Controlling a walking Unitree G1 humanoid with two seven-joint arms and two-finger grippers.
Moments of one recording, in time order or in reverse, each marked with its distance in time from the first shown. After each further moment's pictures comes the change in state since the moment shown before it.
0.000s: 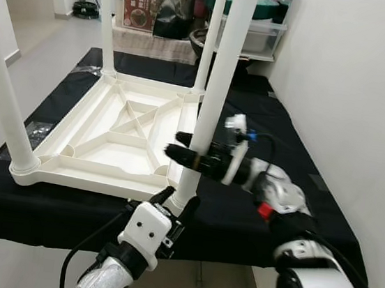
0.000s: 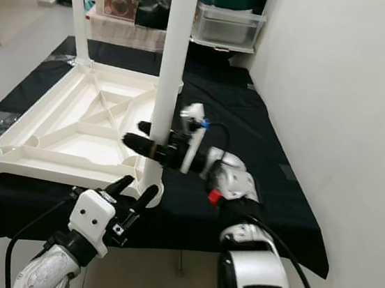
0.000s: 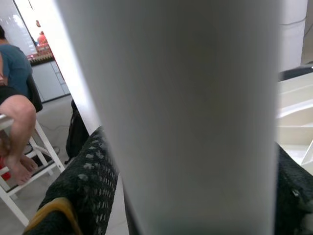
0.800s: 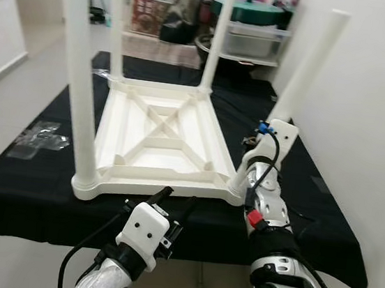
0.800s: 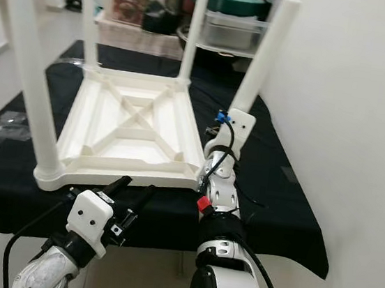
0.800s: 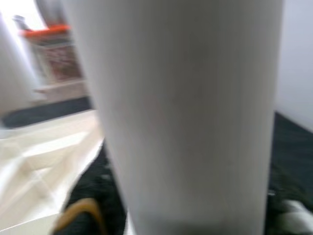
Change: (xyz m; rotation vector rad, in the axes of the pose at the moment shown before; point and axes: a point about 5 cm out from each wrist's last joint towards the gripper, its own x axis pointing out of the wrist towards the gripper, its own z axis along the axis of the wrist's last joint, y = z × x) left arm -0.001 0.001 0.000 -0.003 0.000 0.001; right arm -0.031 -0.029 0.002 -0.078 -0.288 -1.294
